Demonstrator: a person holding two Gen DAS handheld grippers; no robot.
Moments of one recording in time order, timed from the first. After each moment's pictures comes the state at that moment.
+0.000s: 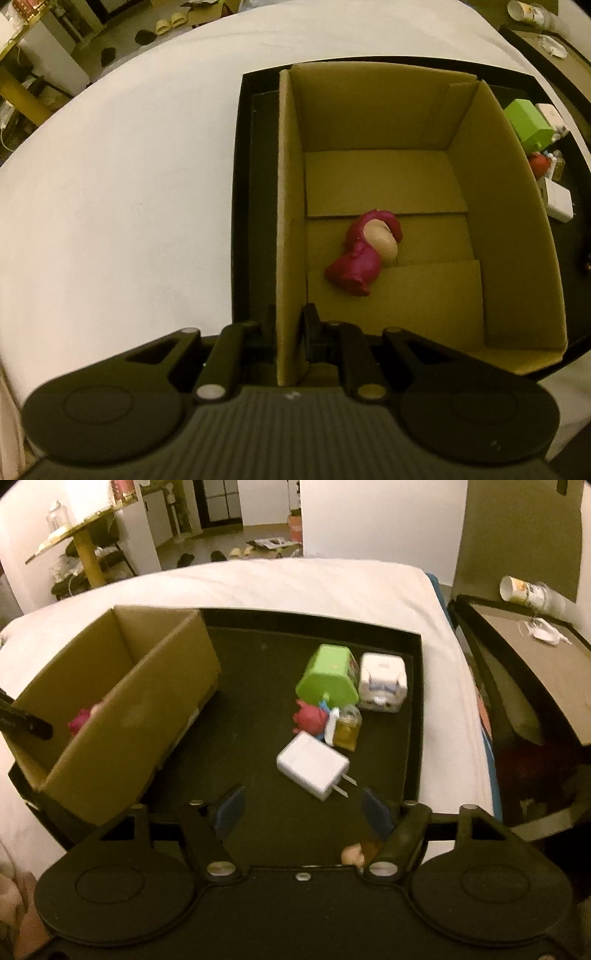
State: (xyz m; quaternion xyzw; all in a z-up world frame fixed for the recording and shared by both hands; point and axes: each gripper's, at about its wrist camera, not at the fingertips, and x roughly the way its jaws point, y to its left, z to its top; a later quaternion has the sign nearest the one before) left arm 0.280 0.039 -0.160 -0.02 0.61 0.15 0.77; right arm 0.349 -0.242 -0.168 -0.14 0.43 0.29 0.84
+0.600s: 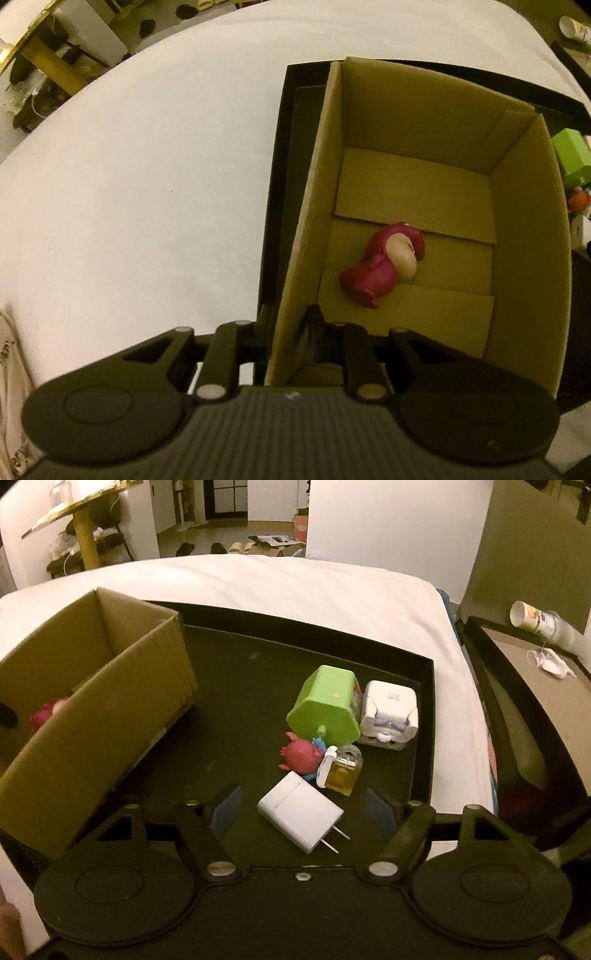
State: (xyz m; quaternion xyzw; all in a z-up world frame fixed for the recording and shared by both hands) left arm 0.303 0.047 -0.164 -0.04 0.63 0.22 0.74; right arm 0.377 -0.213 -0.186 -0.19 0.41 0.28 0.85
